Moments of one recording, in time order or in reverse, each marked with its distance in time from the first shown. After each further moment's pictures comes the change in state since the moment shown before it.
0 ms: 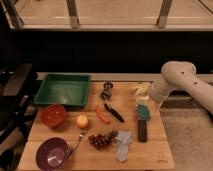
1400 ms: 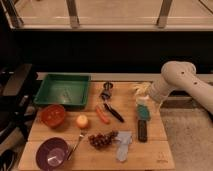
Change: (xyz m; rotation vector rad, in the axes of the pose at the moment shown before) arm 0.000 0.000 0.000 0.000 0.000 0.000
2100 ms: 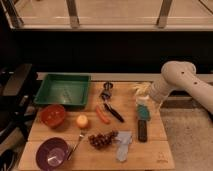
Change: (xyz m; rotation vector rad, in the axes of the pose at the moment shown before) arm 0.001 0.003 -0.001 0.025 0.006 -0.026
